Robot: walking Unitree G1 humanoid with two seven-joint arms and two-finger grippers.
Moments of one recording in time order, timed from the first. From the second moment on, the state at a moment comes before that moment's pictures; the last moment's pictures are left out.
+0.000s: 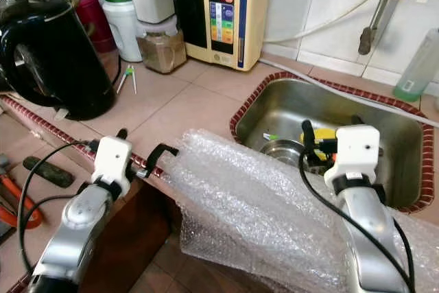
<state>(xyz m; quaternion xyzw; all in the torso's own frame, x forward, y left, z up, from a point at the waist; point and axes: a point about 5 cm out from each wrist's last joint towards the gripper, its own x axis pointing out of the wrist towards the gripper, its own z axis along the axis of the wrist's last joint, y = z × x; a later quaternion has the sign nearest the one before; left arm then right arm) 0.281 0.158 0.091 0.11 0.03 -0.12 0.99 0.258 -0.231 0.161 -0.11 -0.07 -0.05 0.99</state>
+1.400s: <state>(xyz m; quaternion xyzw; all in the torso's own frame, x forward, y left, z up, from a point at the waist) 0.280 0.148 0.132 0.10 -0.01 -0.14 0.98 0.255 -0.206 0.167 -0.07 -0.08 -0.09 0.99</state>
